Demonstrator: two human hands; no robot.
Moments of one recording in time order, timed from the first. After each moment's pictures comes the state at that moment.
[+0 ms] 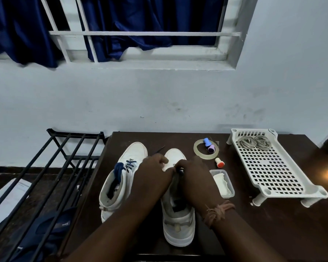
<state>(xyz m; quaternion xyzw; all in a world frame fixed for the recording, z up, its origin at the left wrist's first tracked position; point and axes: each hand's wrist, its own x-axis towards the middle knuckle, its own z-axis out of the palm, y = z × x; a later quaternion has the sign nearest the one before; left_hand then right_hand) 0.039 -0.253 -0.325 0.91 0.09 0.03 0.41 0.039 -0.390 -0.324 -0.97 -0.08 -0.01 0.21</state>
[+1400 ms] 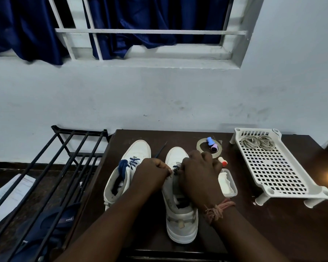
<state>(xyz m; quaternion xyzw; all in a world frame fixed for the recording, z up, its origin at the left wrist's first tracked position) 0.041 -0.235 -0.330 0.86 0.12 -0.04 0.49 0.039 -0.380 -0.324 -0.99 -0.04 -0.08 0.05</state>
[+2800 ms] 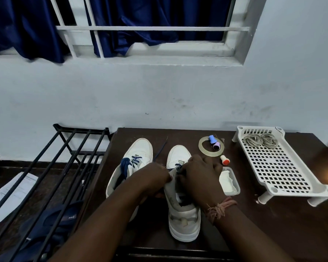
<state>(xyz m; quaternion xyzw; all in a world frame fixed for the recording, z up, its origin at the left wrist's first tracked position) 0.042 -0.229 -0.324 0.81 0.15 -0.25 0.51 0.038 -0.380 -0.330 -1.00 -0.06 -0.02 0.05</state>
